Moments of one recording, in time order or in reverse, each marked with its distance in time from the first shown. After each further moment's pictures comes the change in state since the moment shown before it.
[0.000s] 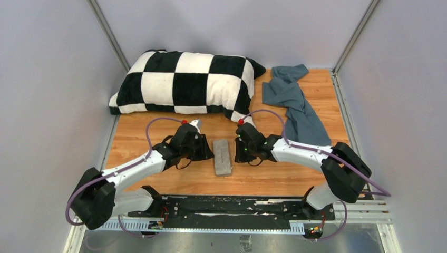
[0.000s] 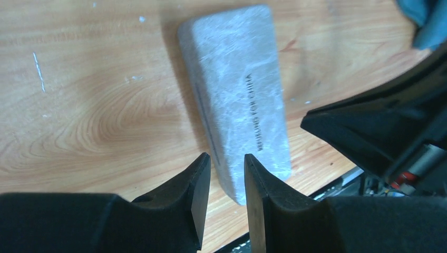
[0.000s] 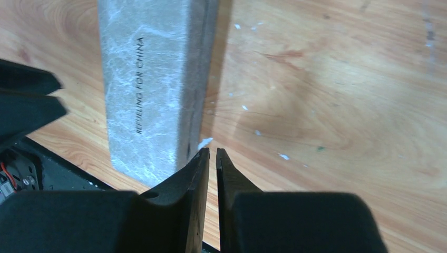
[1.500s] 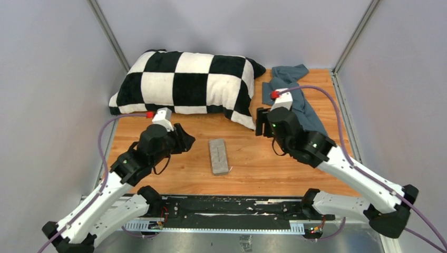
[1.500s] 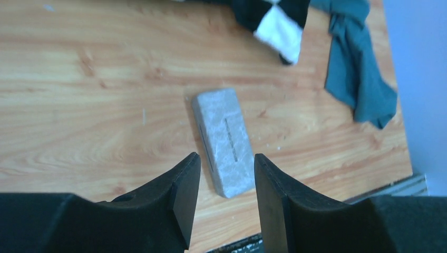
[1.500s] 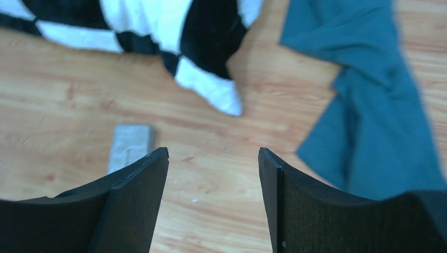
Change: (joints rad) left arm -0.002 -0.477 0.190 -0.373 -0.291 0.057; right arm 0.026 -0.470 0.269 -0.297 0.608 -0.260
